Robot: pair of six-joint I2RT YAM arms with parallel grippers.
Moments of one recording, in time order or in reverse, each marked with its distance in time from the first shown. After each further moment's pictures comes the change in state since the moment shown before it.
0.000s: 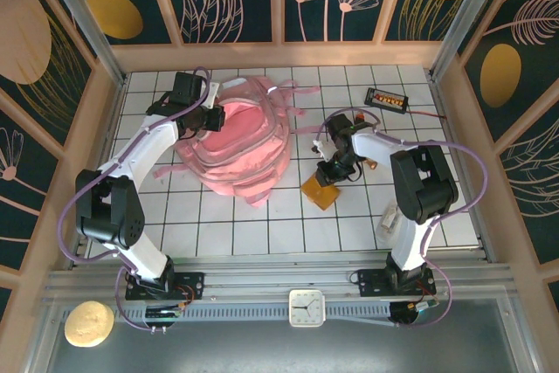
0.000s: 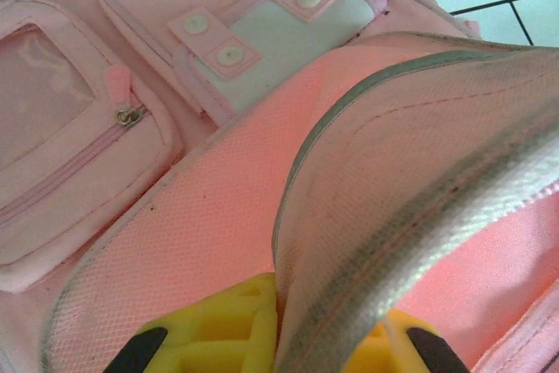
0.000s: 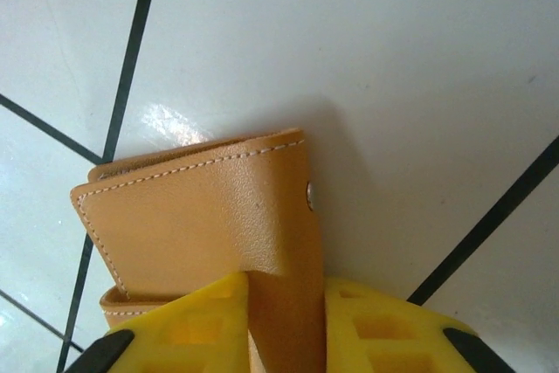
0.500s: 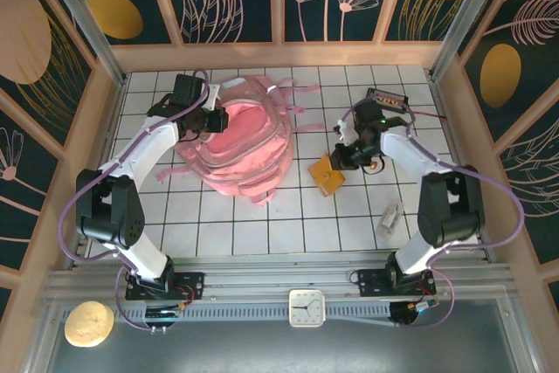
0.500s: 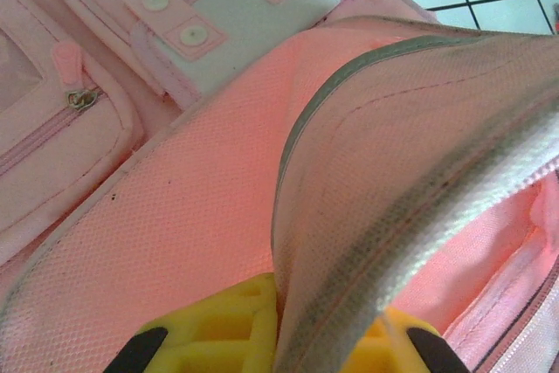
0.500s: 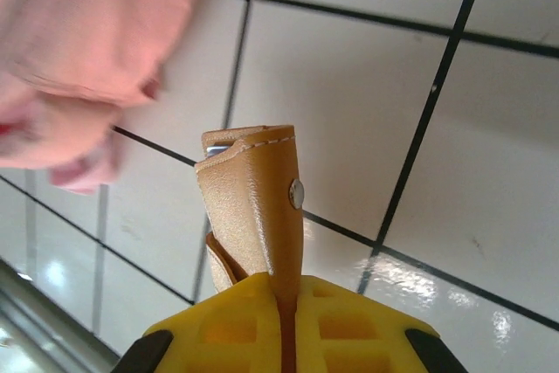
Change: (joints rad) left arm -0.001 0.000 -0.023 0.018 0.081 -0.072; right arm -0.153 -0.262 -0.020 -0.024 -0.176 0.154
